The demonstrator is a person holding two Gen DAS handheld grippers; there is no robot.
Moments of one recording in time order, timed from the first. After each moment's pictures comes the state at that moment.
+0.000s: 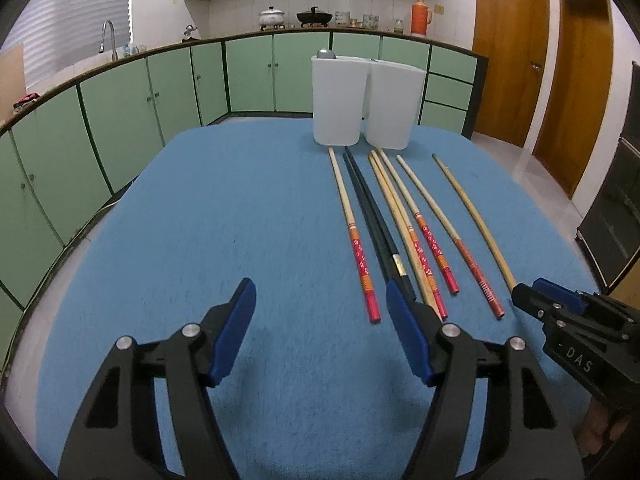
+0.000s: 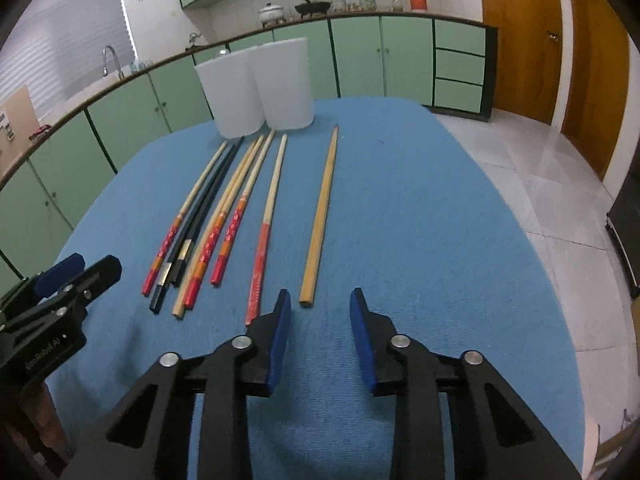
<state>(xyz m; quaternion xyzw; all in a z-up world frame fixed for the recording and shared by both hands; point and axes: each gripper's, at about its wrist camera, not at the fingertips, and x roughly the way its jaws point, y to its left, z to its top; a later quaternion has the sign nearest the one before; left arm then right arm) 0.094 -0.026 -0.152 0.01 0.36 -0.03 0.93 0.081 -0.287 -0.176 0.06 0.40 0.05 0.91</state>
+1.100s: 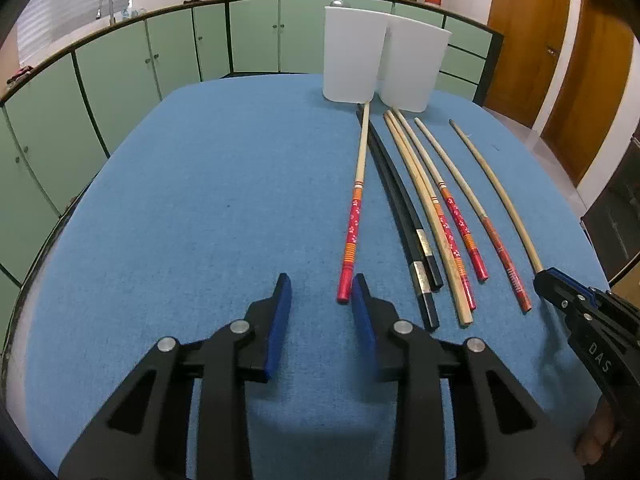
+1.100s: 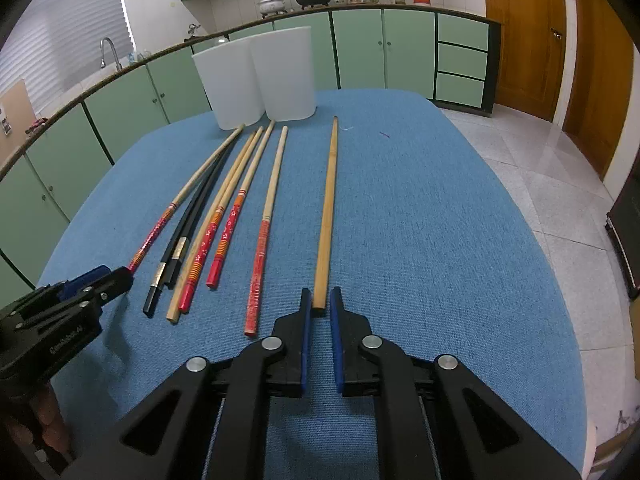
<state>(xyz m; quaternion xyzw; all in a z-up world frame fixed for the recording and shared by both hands) 0.124 -0.030 -0.166 -0.01 0.43 -0.02 0.90 0.089 -0.283 -0.178 0.06 0.41 0.05 0.91</state>
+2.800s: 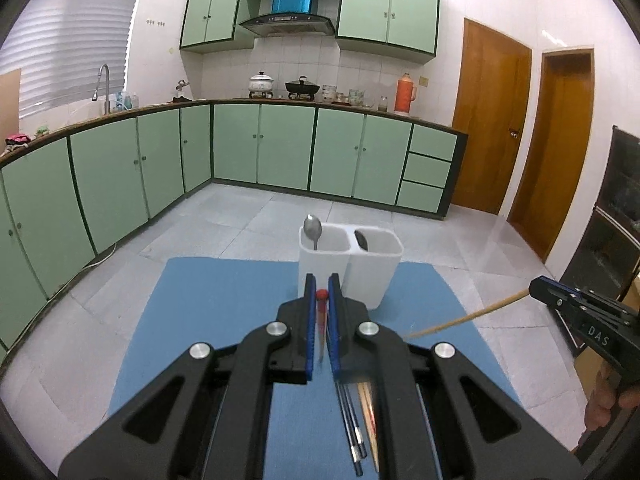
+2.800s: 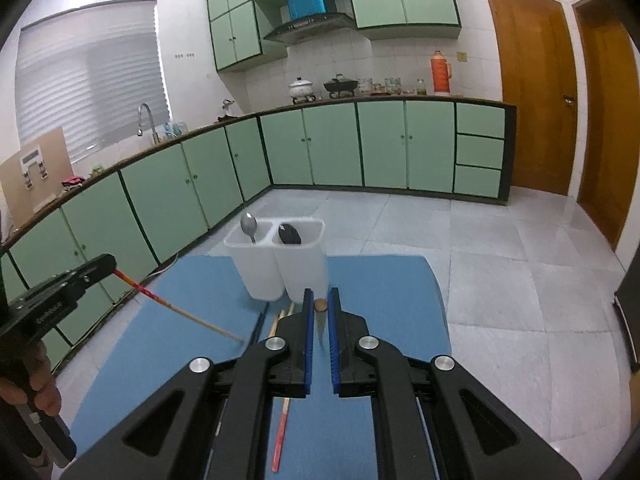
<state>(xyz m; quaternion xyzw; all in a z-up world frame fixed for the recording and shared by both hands) 0.156 -0.021 0.015 -0.03 0.25 -0.07 0.97 0.127 -0.328 0.004 0.05 0.27 0.10 0.96</state>
